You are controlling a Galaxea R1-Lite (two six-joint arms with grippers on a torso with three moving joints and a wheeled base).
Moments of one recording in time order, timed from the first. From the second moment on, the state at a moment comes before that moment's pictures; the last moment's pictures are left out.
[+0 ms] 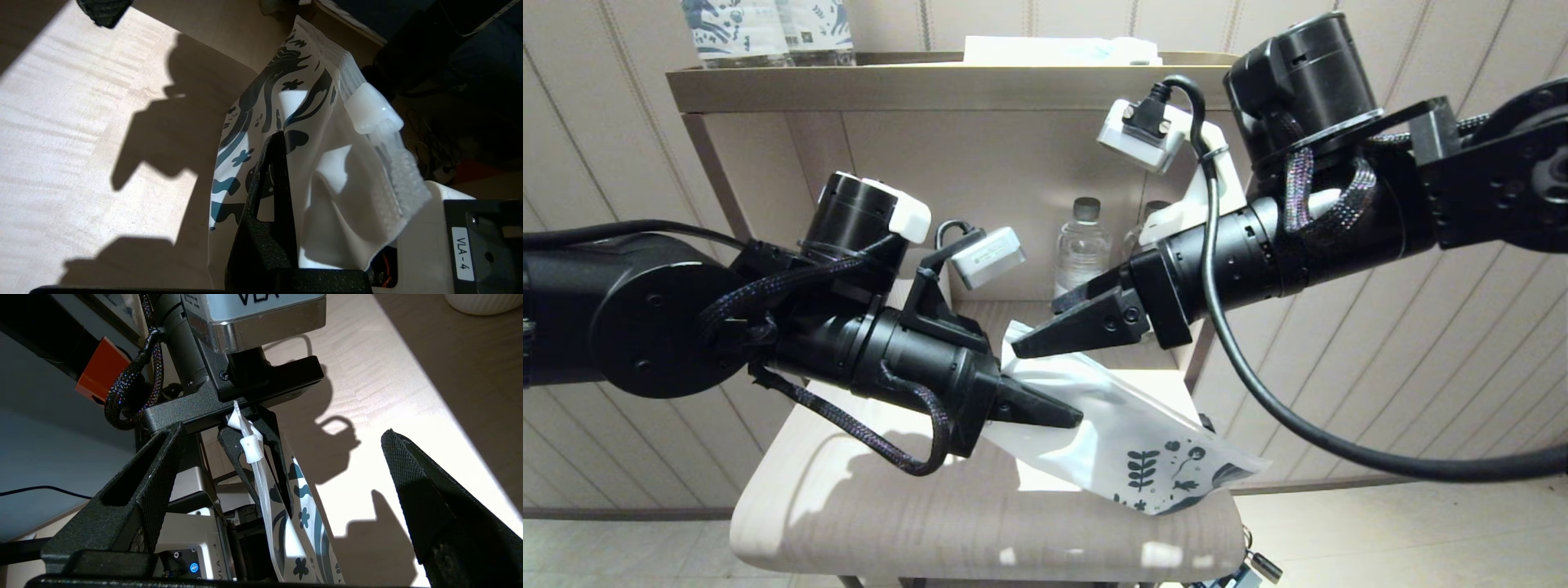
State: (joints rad) left arm -0.65 1.74 -1.25 0.13 -0.84 0.11; right arm 0.64 1.76 -1.70 0.43 0.67 -0.06
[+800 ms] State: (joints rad) left arm -0.65 1.74 -1.25 0.12 -0.84 0.11; right arm 0.65 1.75 -1.68 0.42 0.69 -0.06
